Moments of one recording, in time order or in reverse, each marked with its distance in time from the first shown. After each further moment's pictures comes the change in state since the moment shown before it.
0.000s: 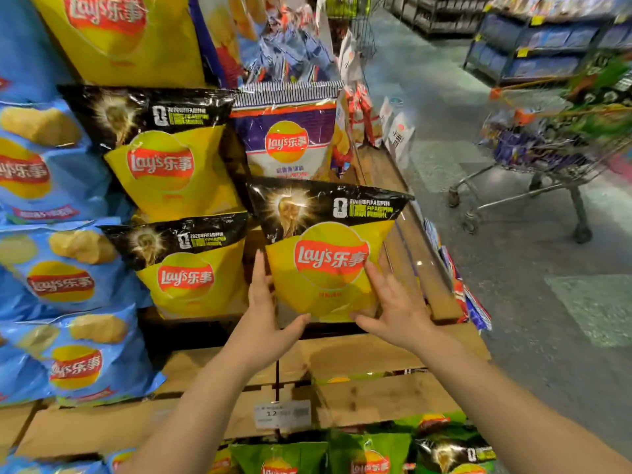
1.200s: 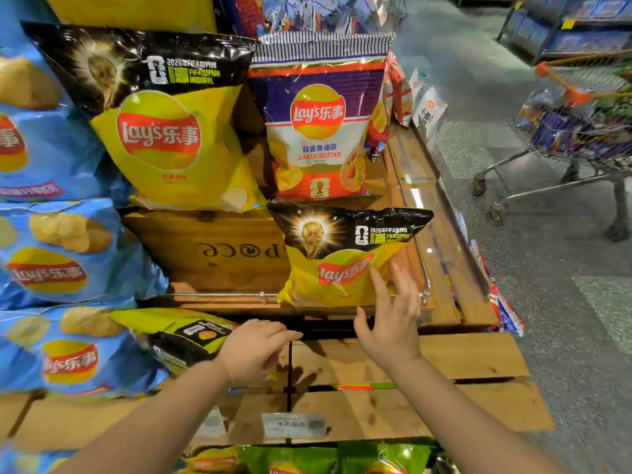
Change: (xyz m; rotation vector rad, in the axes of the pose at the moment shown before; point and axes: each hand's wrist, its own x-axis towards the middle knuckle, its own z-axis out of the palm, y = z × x) left_hand 0.045 -0.153 0.001 0.729 -0.386 0.471; right_hand 0.019 0.027 0.112 -0.278 0.299 0.218
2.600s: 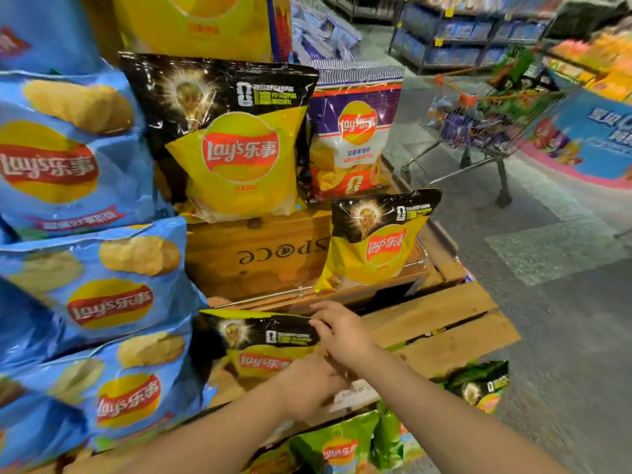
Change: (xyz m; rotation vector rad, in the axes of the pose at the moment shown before) left_hand -0.067 -0.012 -0.002 -0.120 -0.221 0.451; right_hand -0.025 -0.175 0.040 0.162 -0.390 0.158
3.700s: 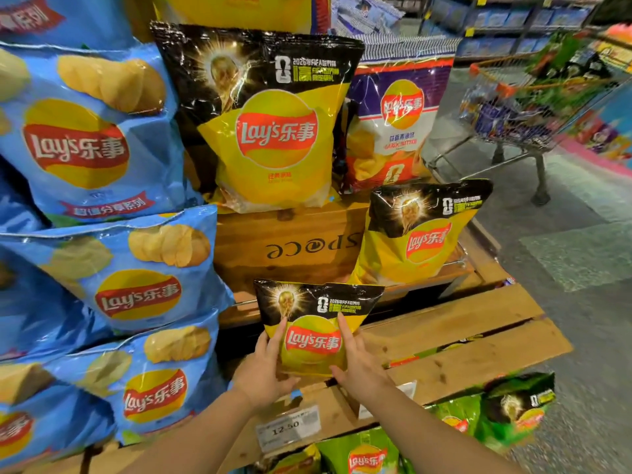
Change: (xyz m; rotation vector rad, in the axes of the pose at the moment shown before) left_hand -0.064 -0.090 0.062 -0.386 0.300 -0.763; right_hand -0.022 0.008 0.069 -0.043 -0.336 0.353
